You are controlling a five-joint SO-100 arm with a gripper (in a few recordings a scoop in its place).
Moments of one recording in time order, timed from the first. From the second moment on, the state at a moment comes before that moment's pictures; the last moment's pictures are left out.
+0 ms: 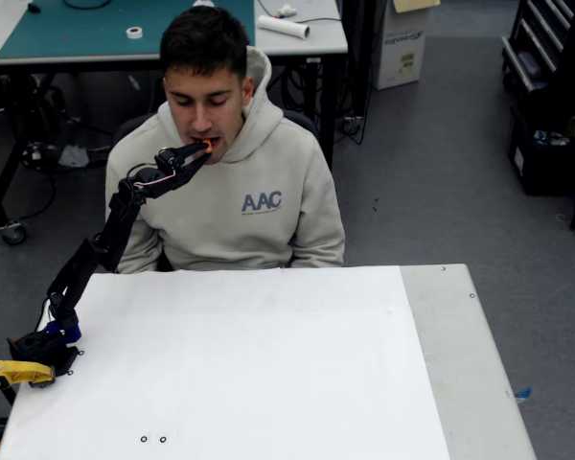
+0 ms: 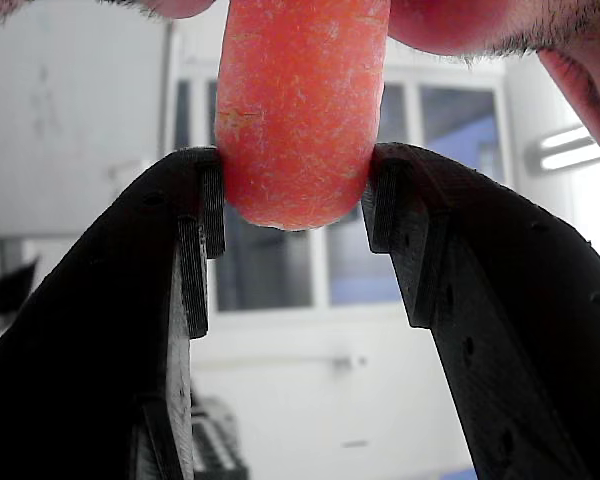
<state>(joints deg) 8.4 50.0 -14.2 50.2 -86.1</state>
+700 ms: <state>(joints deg) 16.1 50.4 -14.2 50.2 -86.1</state>
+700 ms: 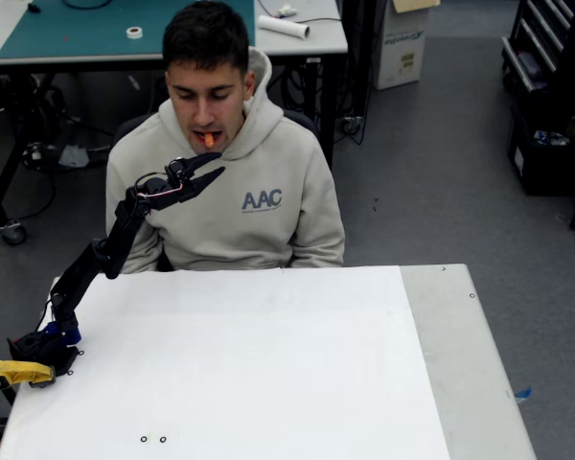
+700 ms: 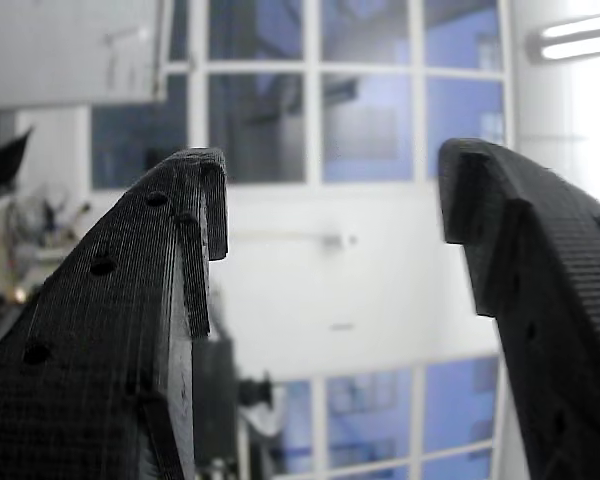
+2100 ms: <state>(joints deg) 16.6 100.7 51.0 50.2 -28.7</state>
